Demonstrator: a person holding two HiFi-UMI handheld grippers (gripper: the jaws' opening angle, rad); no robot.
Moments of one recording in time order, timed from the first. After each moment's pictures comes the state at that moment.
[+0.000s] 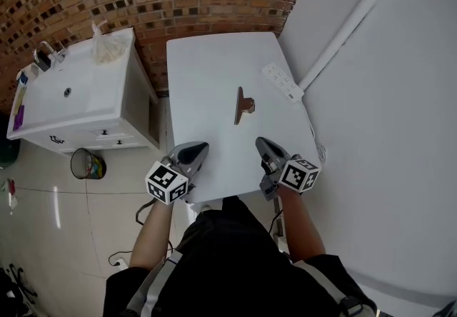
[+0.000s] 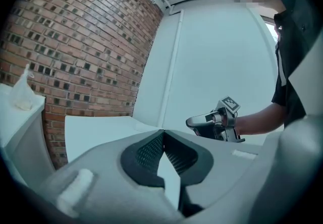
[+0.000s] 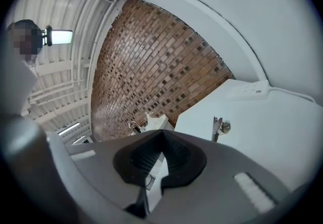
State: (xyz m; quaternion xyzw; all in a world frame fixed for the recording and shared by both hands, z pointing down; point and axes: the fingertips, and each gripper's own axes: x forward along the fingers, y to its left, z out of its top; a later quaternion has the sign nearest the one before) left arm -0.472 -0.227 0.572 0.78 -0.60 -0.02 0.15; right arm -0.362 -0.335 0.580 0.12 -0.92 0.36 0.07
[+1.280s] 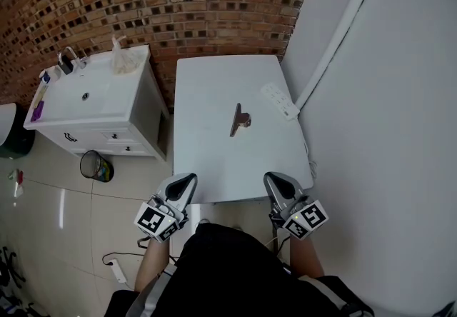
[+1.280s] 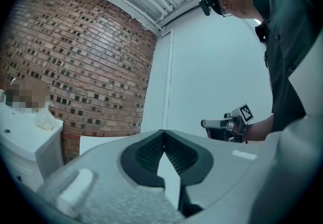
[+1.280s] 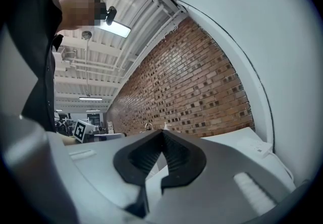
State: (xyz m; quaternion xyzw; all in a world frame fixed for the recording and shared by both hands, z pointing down) left arm -0.397 -0.150 0.484 0.72 -0.69 -0.05 0.06; right arm -0.252 -0.277 0.476 0.04 -0.99 0.12 -0.02
